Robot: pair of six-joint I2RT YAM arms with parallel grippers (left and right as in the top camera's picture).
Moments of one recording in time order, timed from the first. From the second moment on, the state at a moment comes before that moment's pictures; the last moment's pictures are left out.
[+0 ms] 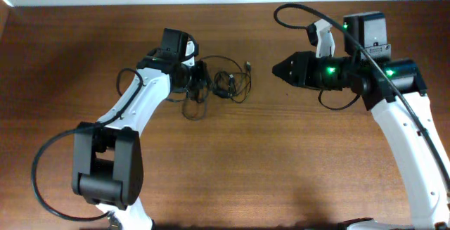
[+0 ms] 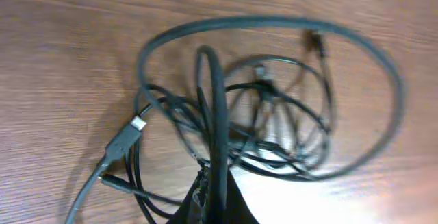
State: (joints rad) left arm -0.21 1.89 1.38 -0.58 0.31 -0.36; right arm 0.17 1.49 1.51 -0.92 -0.65 0.37
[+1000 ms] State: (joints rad) left arm -0.34 1.56 1.38 -0.30 0.87 -0.51; right arm 0.23 1.66 1.47 -0.68 -0.88 0.39
